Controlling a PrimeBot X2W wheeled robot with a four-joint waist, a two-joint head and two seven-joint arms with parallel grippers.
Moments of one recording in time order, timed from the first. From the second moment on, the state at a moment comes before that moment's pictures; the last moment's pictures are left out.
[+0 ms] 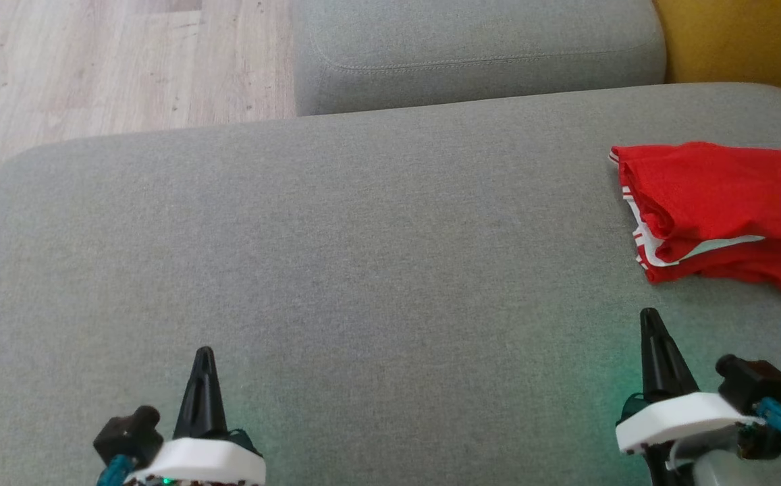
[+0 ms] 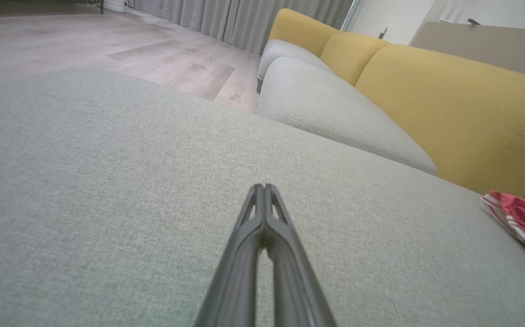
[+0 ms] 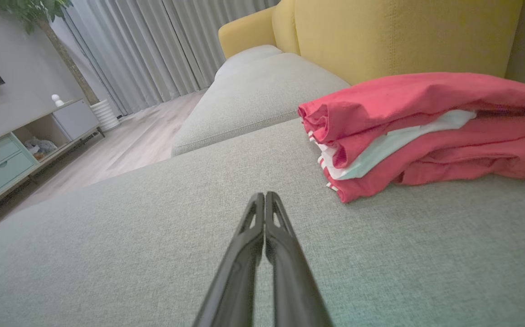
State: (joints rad) left arm -0.02 0.05 -0.17 0.40 -0.47 -0.01 -0.24; right arm -0.03 -0.04 0.01 0.42 0.29 0.13 -0.24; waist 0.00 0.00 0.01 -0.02
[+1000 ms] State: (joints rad) left arm -0.02 0.05 -0.11 0.37 -0.76 -0.04 -0.15; right arm -0.03 -0.04 -0.02 0.39 0.62 0.13 -0.15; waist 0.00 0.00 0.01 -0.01
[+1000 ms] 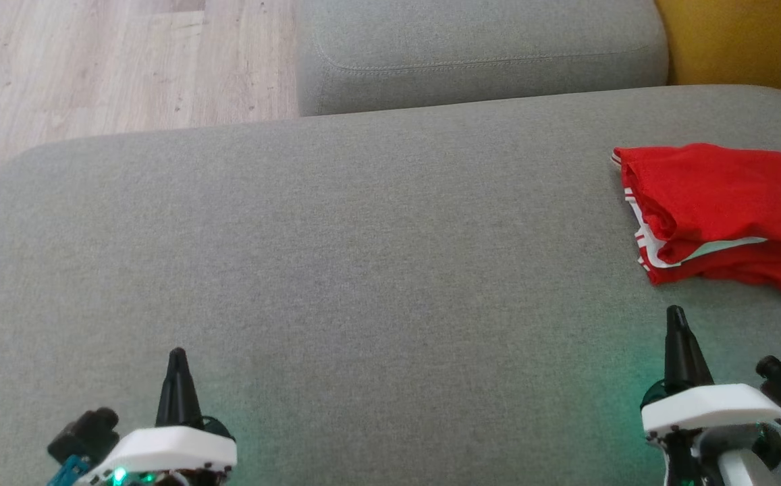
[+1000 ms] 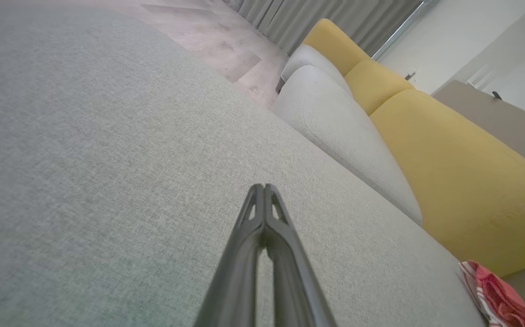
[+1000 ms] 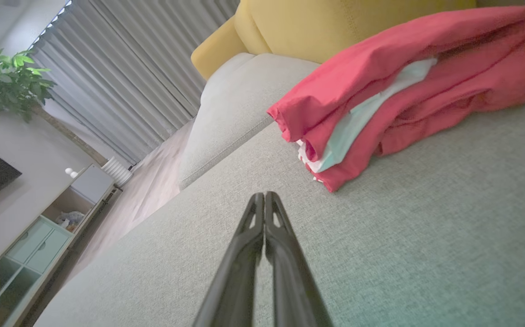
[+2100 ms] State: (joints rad) left arm -0.04 0.05 -0.04 0.34 -1.07 -0.07 -0.06; right arm -0.04 -0.04 -0.07 0.35 0.98 0.13 -0.05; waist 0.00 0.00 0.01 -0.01
